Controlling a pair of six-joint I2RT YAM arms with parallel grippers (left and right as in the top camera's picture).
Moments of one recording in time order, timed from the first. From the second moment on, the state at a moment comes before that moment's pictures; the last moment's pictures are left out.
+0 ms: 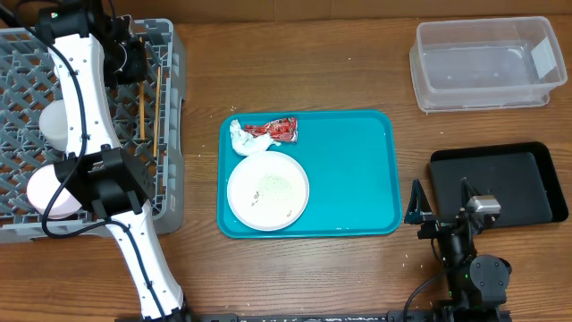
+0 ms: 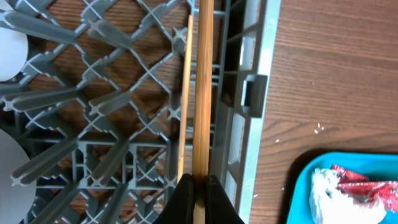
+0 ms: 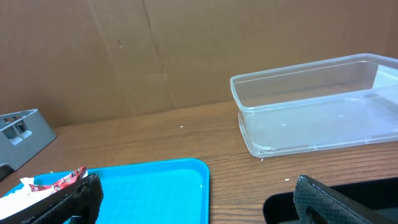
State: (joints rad) left arm 0.24 2.46 2.66 -1.50 0.14 0.05; right arm 0.05 0.01 0.02 -0.04 -0.04 0.20
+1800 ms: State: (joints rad) left arm 0.31 2.18 2.70 -1.59 0.16 -0.03; right arm 0.05 0.01 0.02 0.65 -0.47 0.82
